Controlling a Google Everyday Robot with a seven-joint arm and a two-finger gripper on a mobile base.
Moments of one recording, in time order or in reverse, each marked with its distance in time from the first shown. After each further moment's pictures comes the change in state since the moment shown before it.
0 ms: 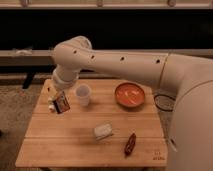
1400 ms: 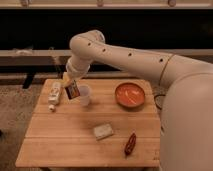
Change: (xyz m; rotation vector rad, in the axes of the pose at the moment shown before) arm -0.028 -0.087 -0.002 0.079 -0.059 0.037
